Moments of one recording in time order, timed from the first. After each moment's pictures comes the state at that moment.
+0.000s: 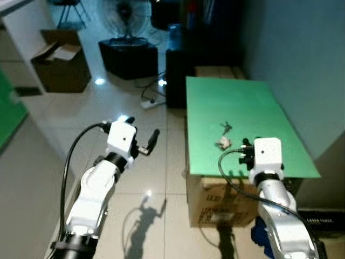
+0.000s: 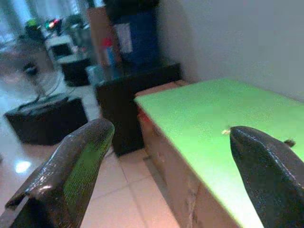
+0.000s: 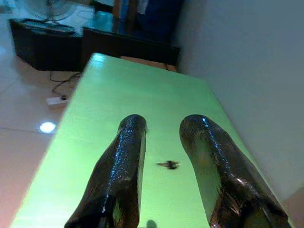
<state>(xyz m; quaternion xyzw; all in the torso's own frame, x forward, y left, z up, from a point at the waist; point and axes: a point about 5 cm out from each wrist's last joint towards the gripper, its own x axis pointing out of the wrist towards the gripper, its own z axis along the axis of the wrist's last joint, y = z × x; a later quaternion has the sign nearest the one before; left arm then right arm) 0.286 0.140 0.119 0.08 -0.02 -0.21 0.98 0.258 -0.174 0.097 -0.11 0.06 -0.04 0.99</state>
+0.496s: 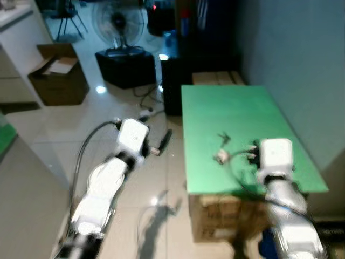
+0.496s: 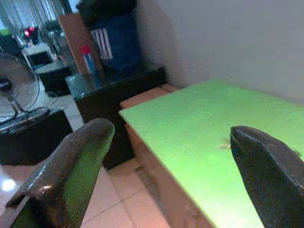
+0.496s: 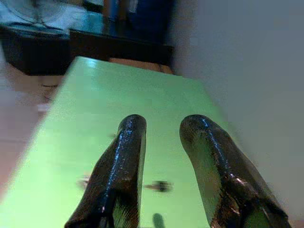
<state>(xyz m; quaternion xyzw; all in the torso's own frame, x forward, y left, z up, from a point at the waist) 0.287 0.134 0.121 0.09 -0.02 -0.23 0.97 0.257 -0.177 0.094 -0.11 0.06 -0.04 0.99</state>
